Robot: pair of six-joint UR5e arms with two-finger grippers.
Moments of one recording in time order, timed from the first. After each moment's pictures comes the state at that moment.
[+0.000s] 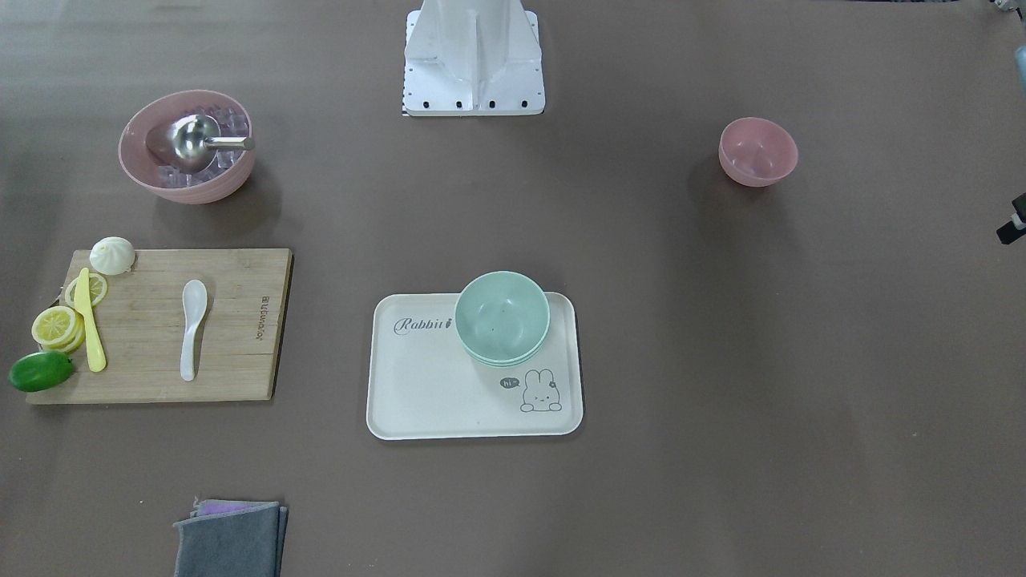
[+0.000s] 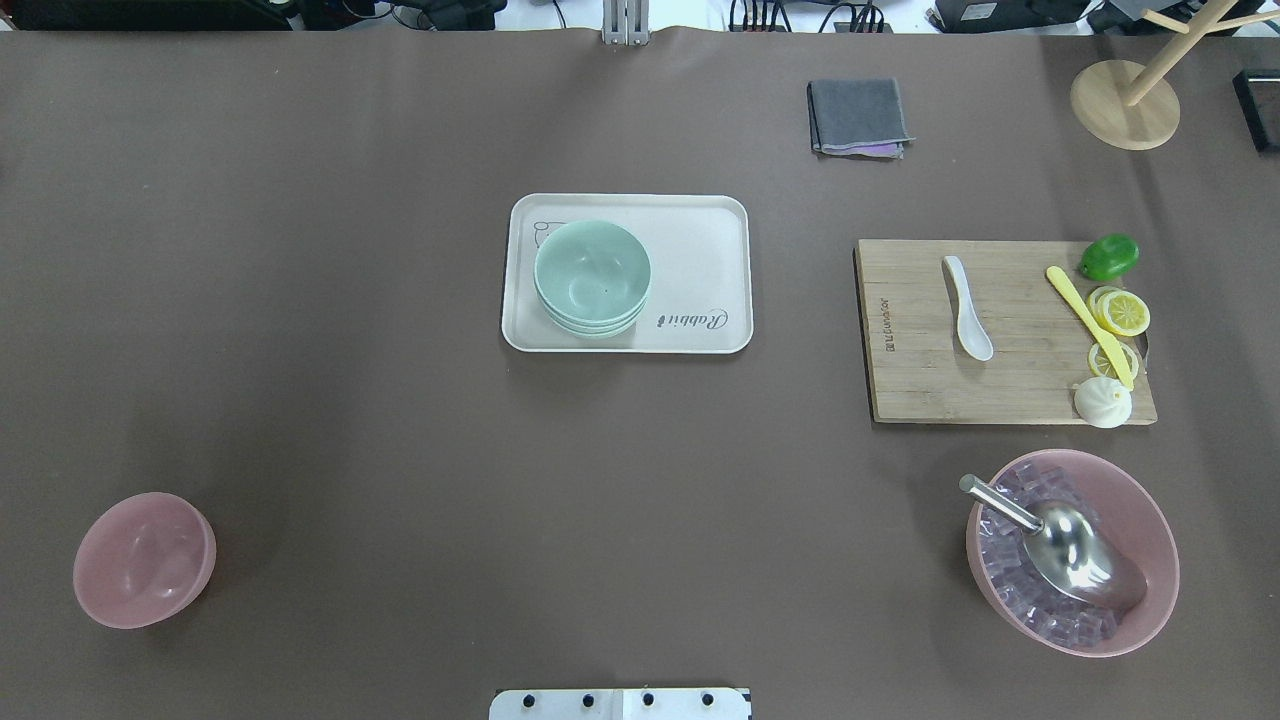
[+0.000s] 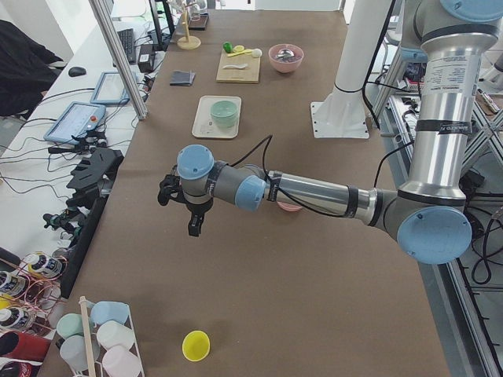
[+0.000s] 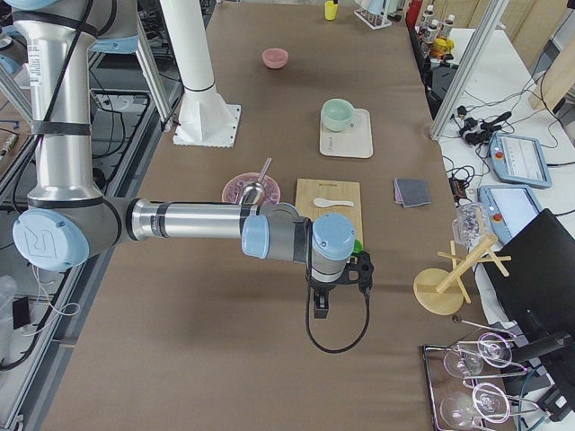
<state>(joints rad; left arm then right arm) -1.44 -1.63 -1.72 -1.76 -2.49 -0.29 1.62 -1.59 1.65 -1.66 2.41 -0.09</state>
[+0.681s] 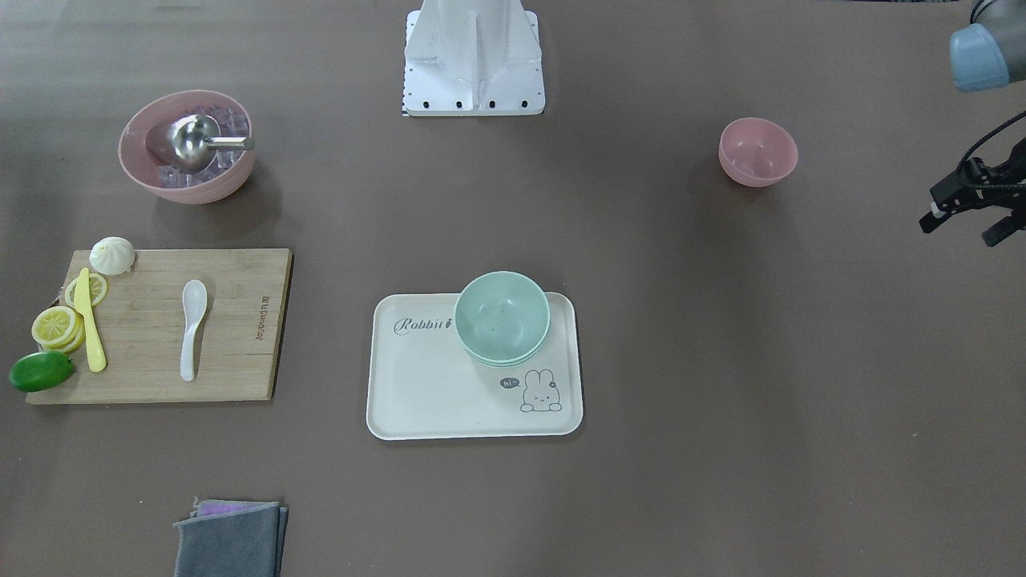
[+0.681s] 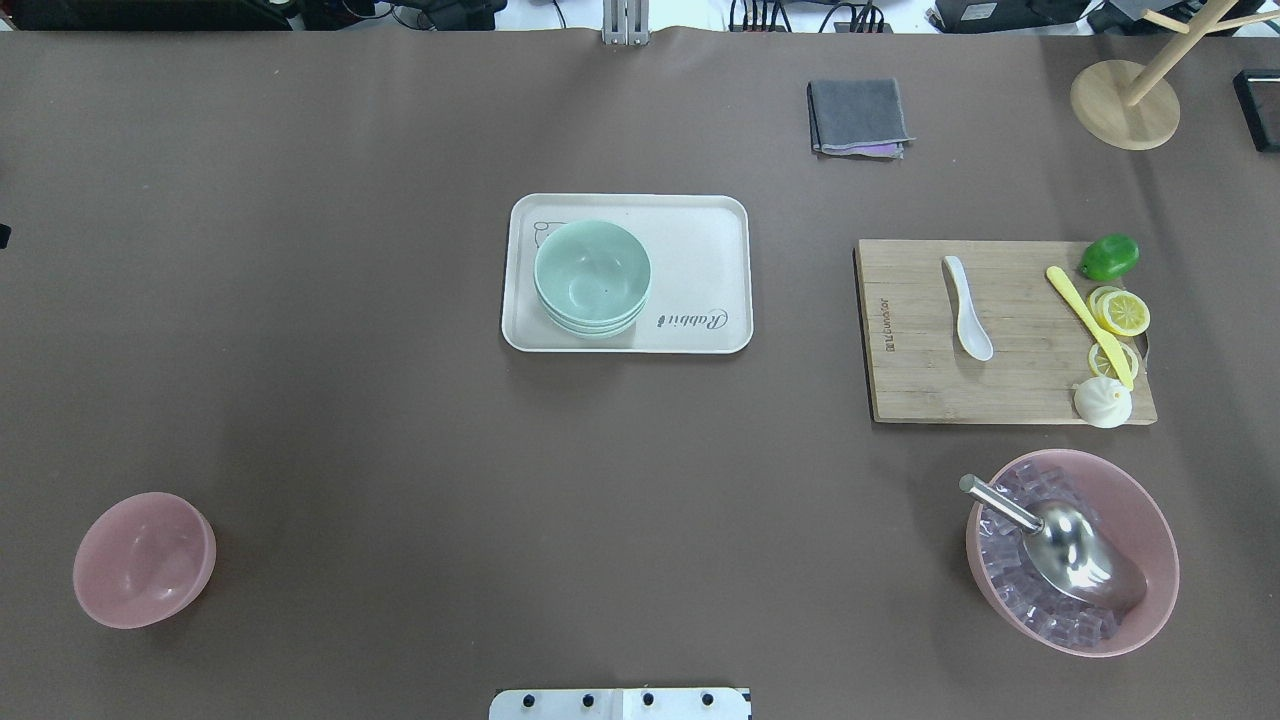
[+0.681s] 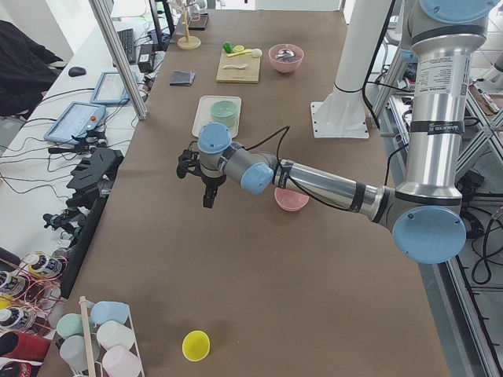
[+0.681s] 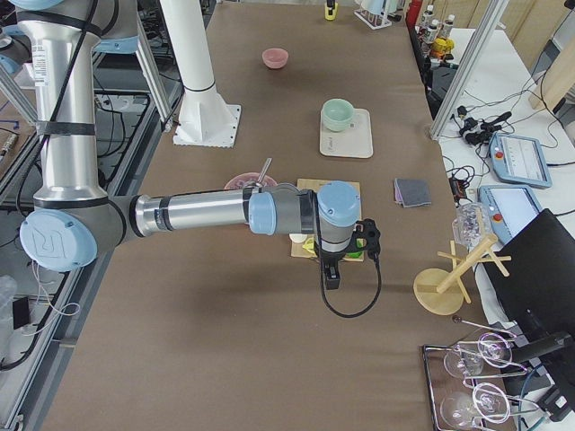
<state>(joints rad) -1.28 -1.57 -1.82 -1.93 -2.39 -0.55 1.56 -1.57 1.74 -1.66 2.43 -0.05</state>
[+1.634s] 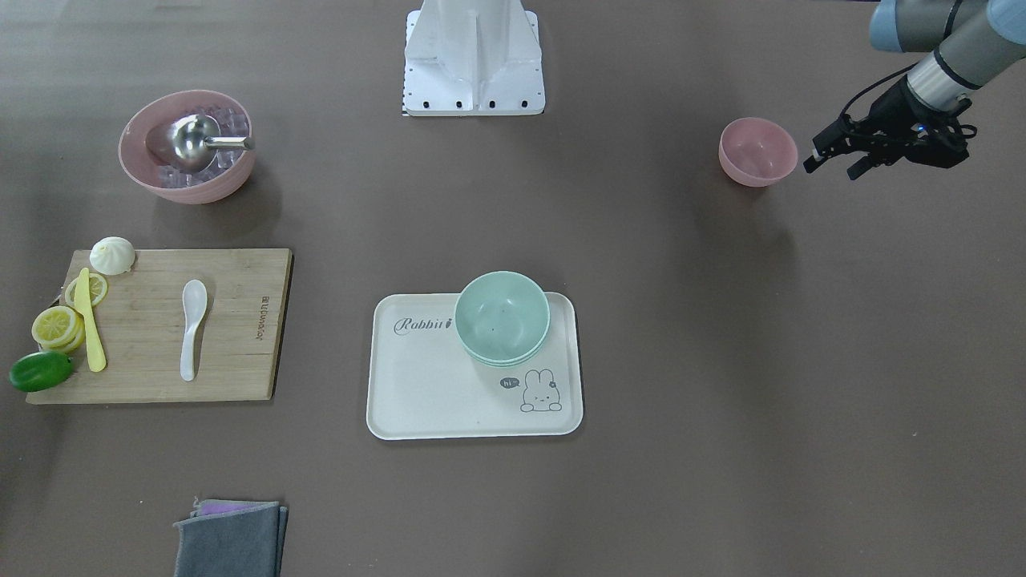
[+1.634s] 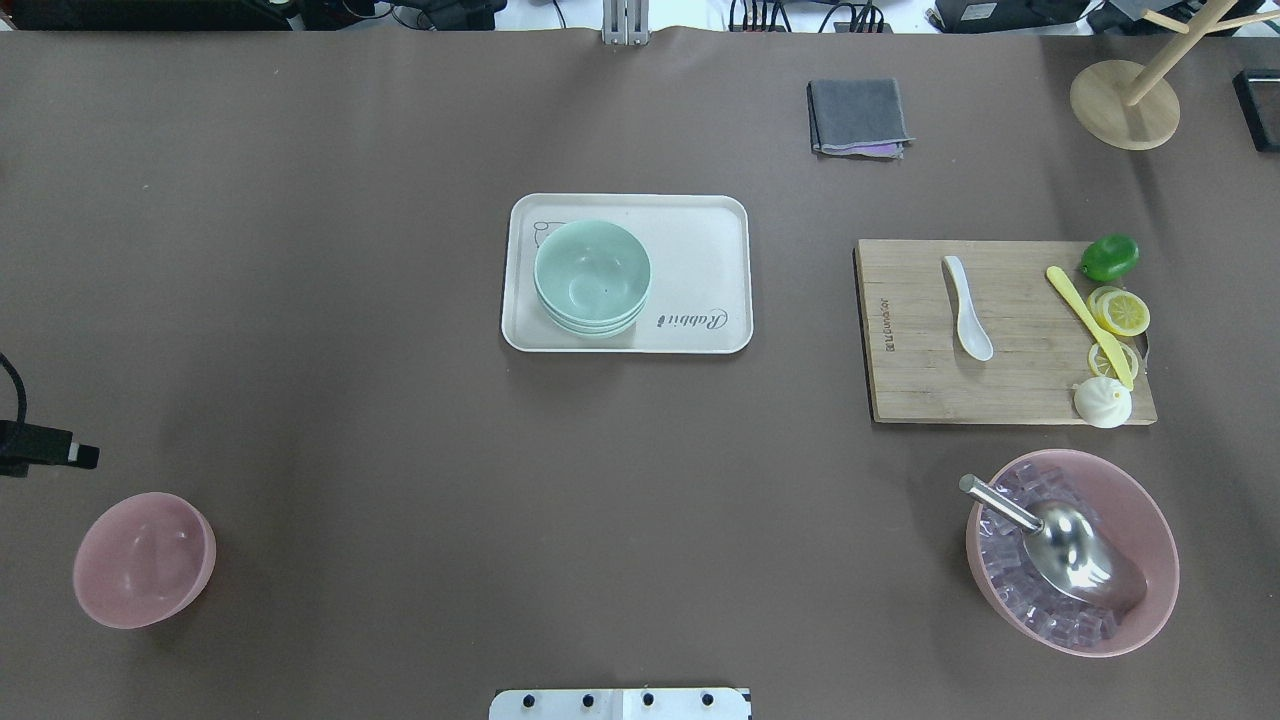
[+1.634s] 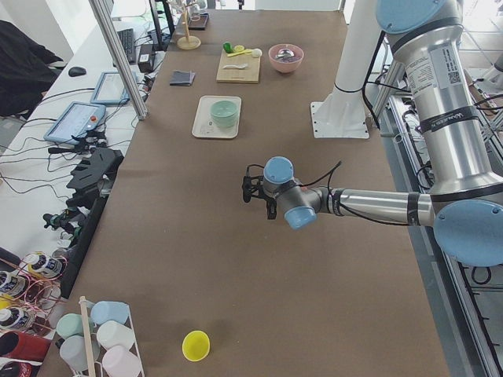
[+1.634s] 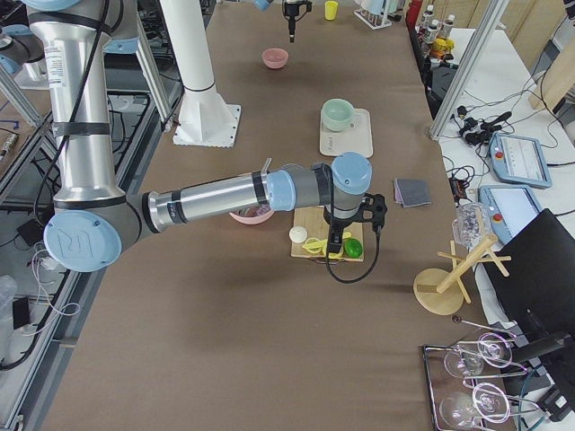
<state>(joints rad) -0.84 -1.23 -1.83 -2.58 -2.25 -1.15 1.47 -1.52 1.79 -1.66 2.51 0.27</state>
